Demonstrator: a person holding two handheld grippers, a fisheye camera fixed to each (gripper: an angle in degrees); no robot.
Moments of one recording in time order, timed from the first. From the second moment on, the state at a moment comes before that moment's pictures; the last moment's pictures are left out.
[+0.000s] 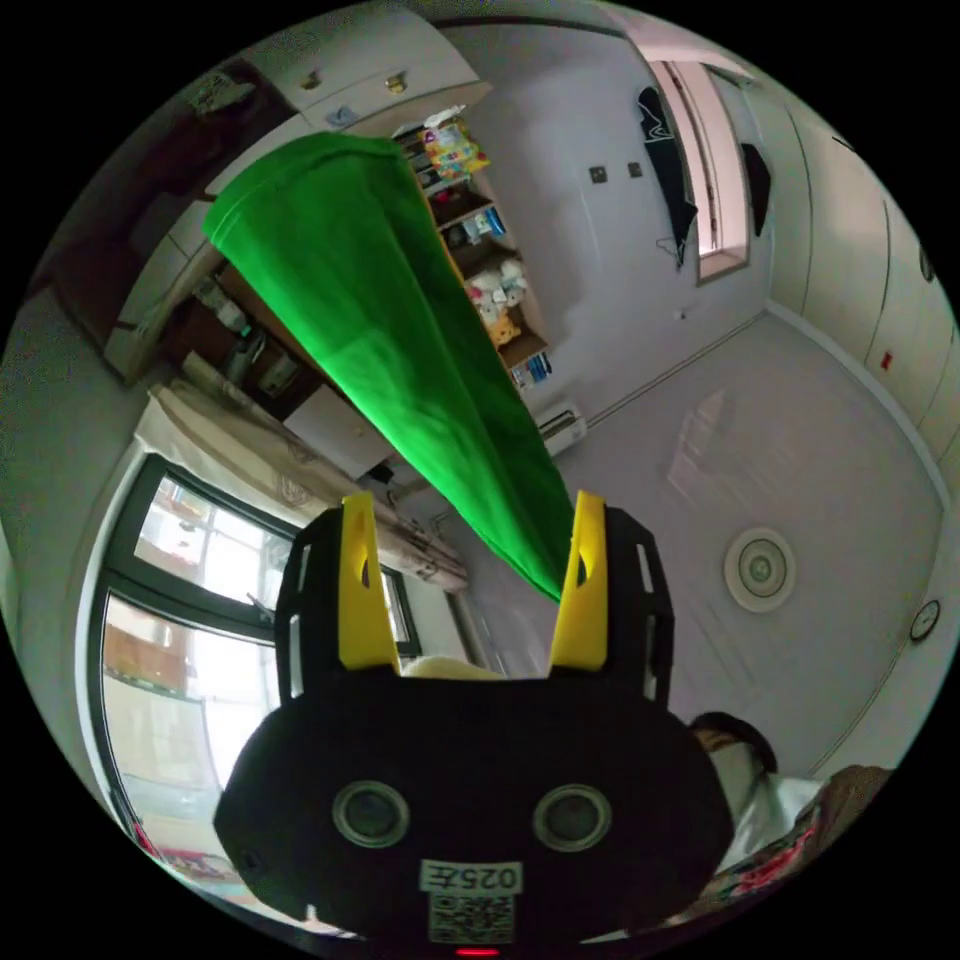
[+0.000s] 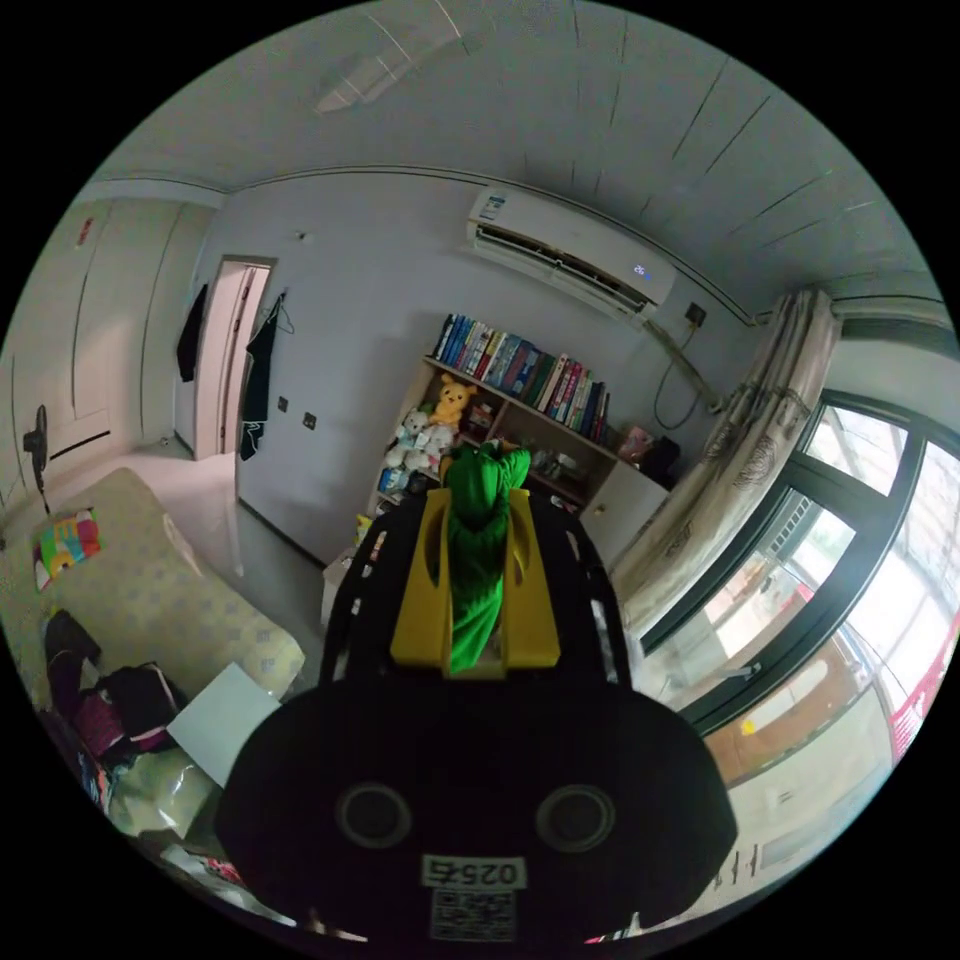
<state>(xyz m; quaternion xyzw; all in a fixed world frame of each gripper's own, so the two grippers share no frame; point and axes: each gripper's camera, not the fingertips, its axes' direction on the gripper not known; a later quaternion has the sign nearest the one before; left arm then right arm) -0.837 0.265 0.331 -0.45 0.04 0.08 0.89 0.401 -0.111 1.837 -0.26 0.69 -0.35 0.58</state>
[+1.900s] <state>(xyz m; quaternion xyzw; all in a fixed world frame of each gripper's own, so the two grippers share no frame) -0.598 0.026 0.226 -0.29 -0.51 0.40 0.71 0.754 0.180 0.662 -0.02 0.62 0.37 0.69</state>
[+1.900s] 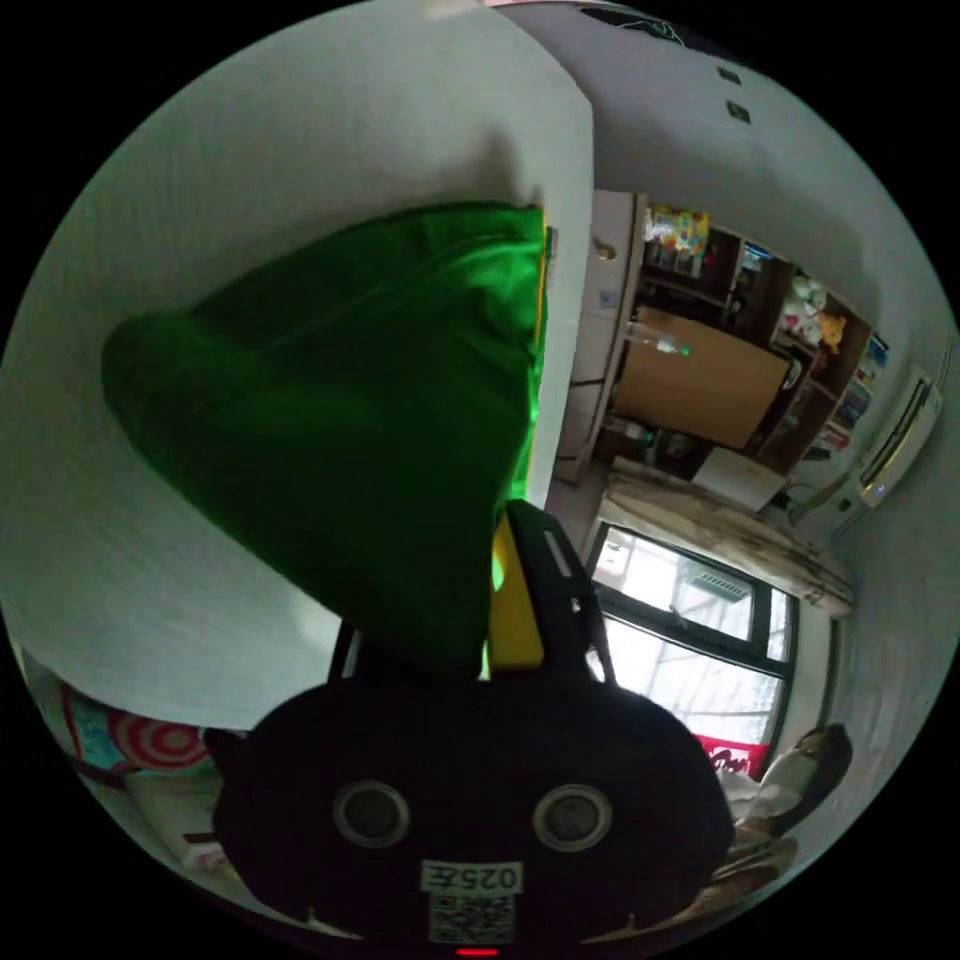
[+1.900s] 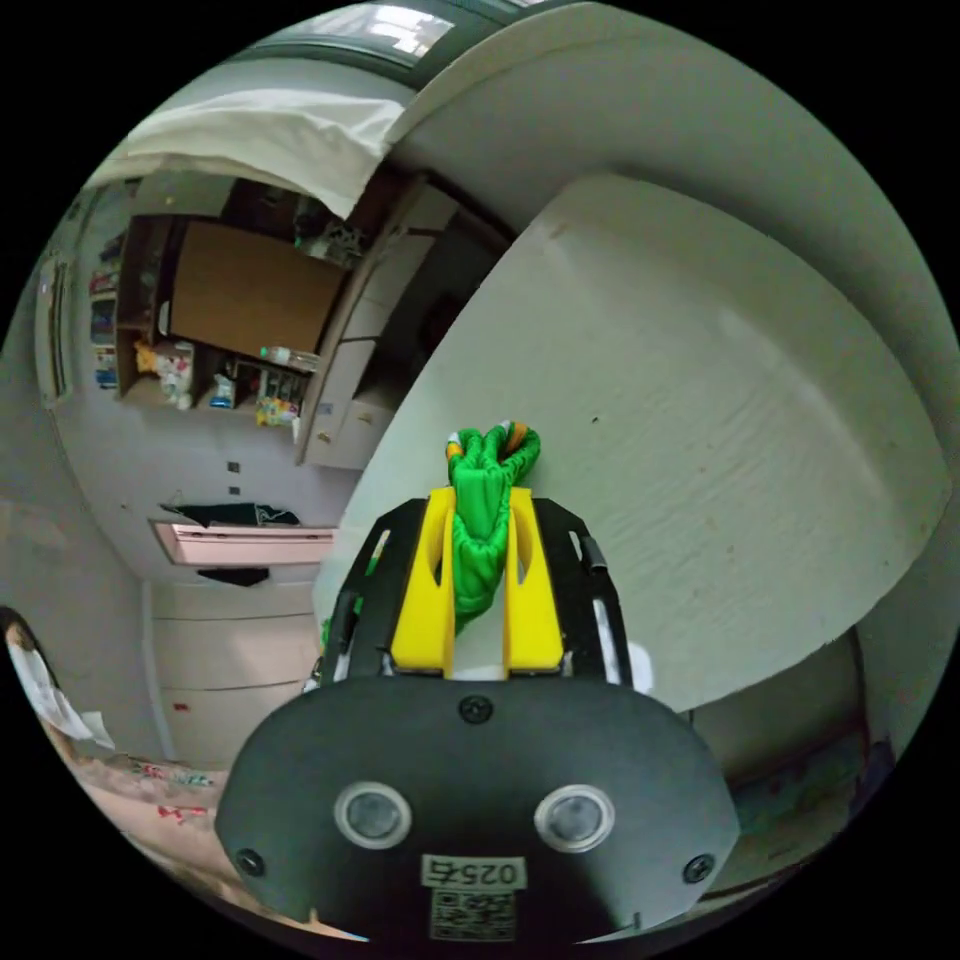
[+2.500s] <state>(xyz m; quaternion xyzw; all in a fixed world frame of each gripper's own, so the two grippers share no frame) -0.604 0.073 0.165 -0.21 -0.42 0.46 0.76 0.741 0.153 0.540 0.05 0.69 0.39 0.61</state>
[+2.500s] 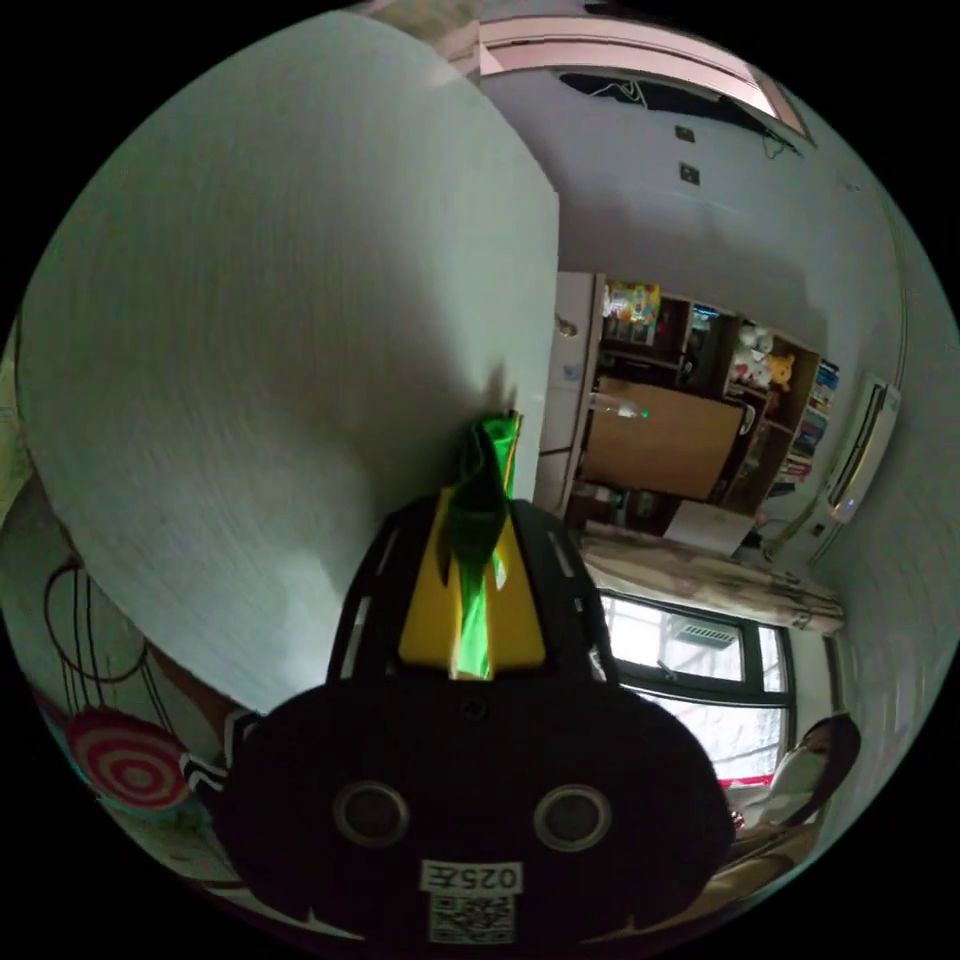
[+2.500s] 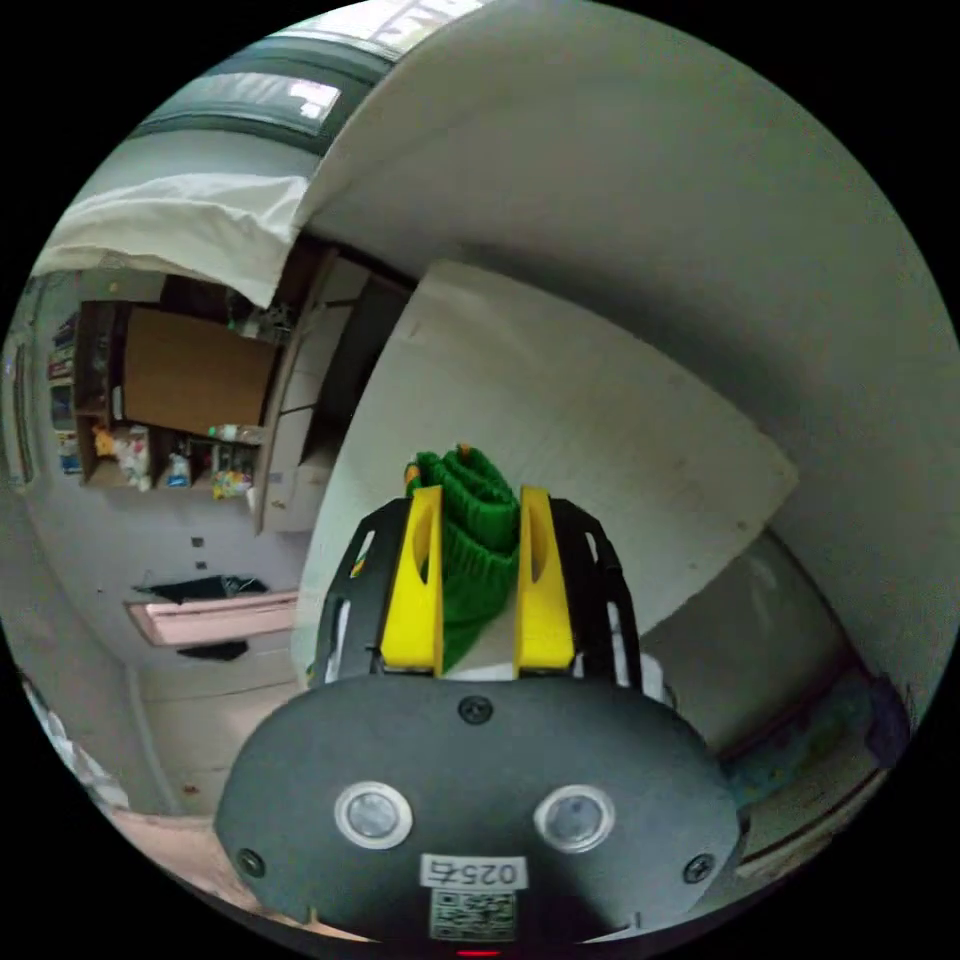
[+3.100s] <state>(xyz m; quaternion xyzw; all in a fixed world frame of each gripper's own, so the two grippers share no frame) -0.591 0.157 0.199 -0.30 -0.60 0.60 0.44 1.013 0.339 1.223 -0.62 0.33 0.05 0.71</state>
